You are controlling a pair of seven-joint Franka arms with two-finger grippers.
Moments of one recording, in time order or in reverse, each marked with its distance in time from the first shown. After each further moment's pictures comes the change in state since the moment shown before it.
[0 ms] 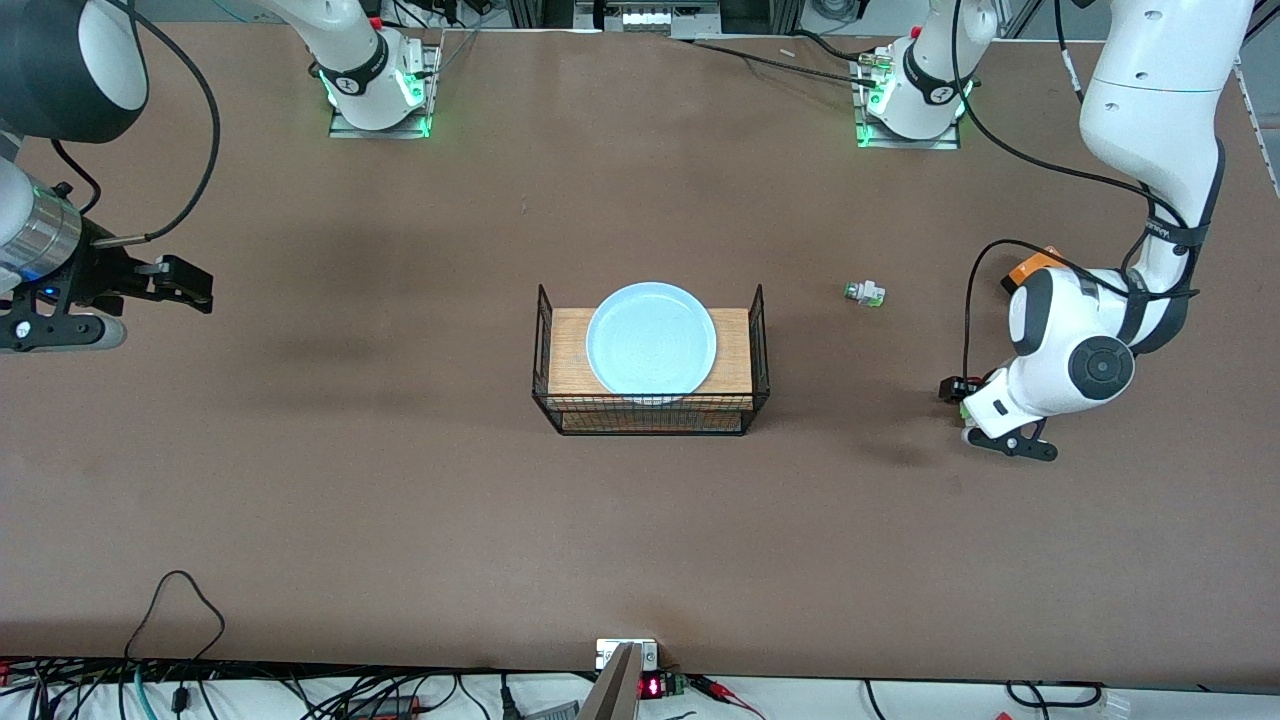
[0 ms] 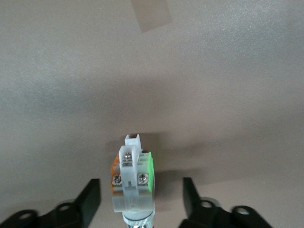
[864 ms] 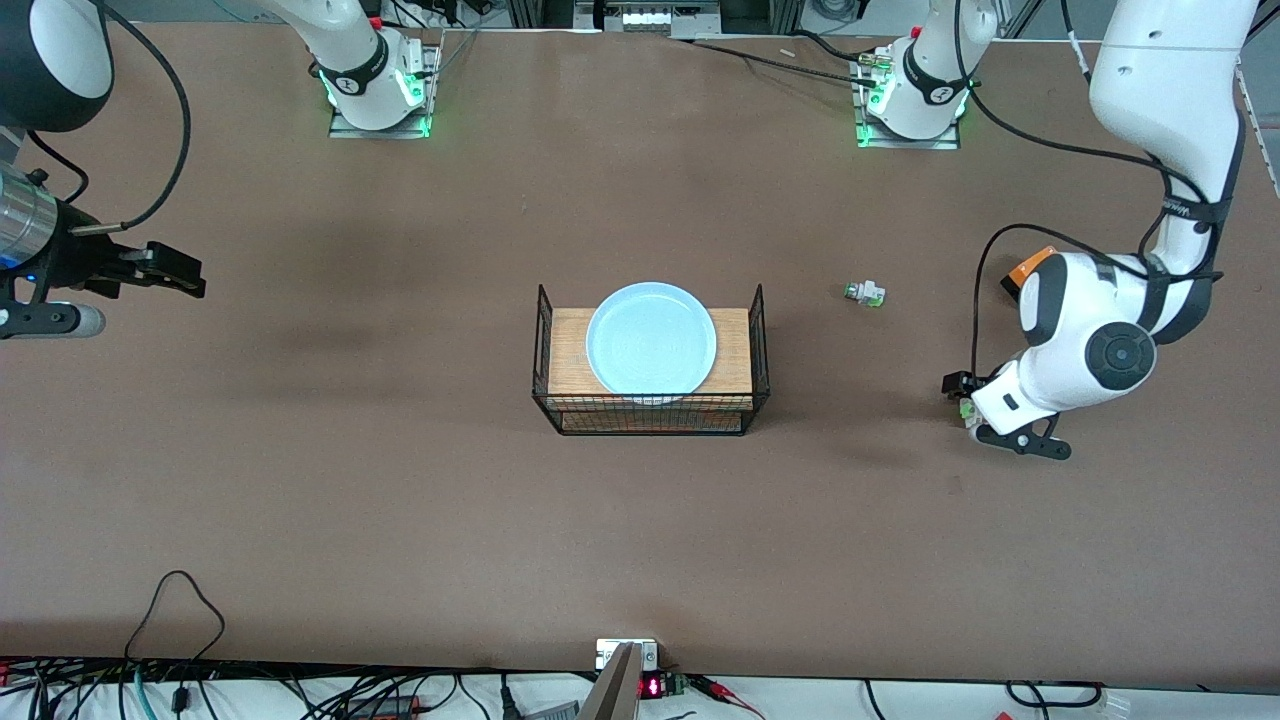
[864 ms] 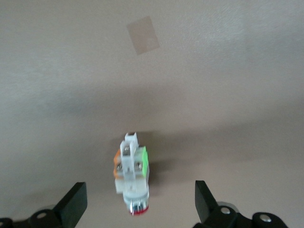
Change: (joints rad) left arm -0.012 -0.050 -0.007 0.010 -0.002 -0.034 -0.002; right arm 0.039 -0.013 -0.065 -0.016 0.060 -0.055 -0.003
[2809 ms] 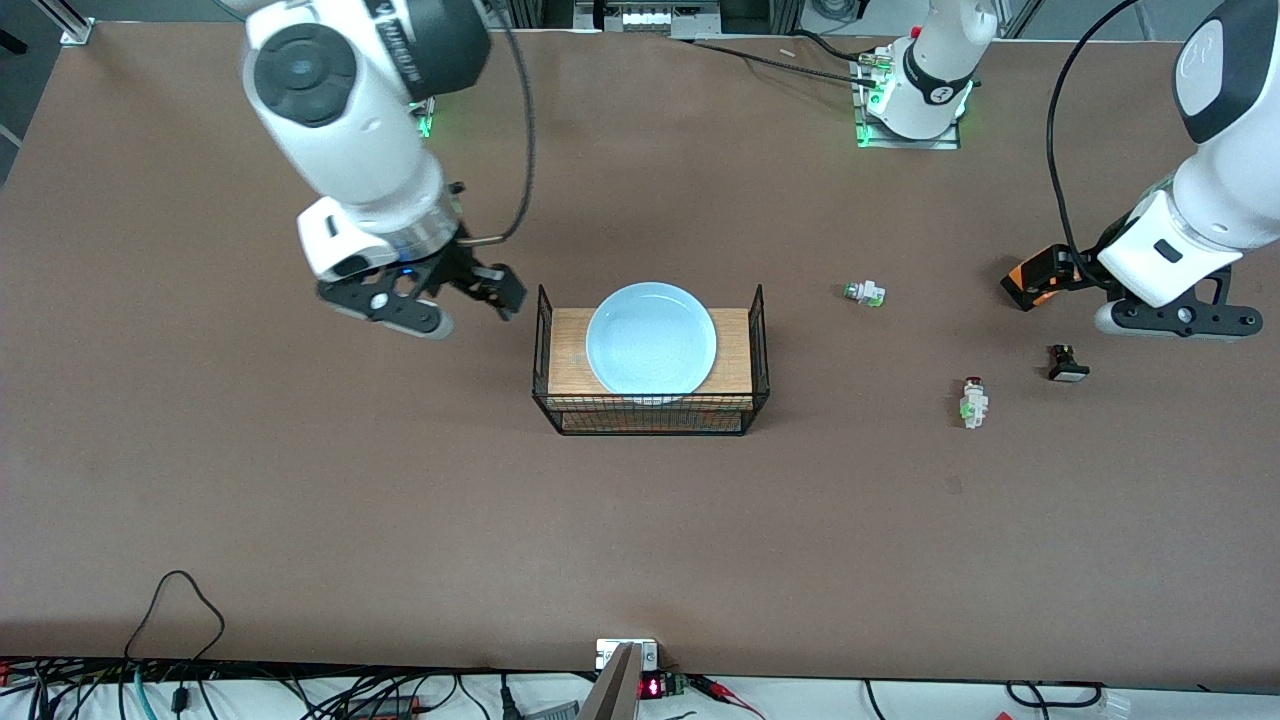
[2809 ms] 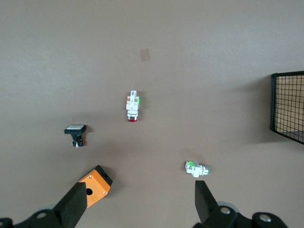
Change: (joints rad) left arm -0.062 -0.474 -0.007 0.173 -0.074 -0.596 -0.156; right arm 0.387 0.155 0.038 0.133 0.088 0.173 0.694
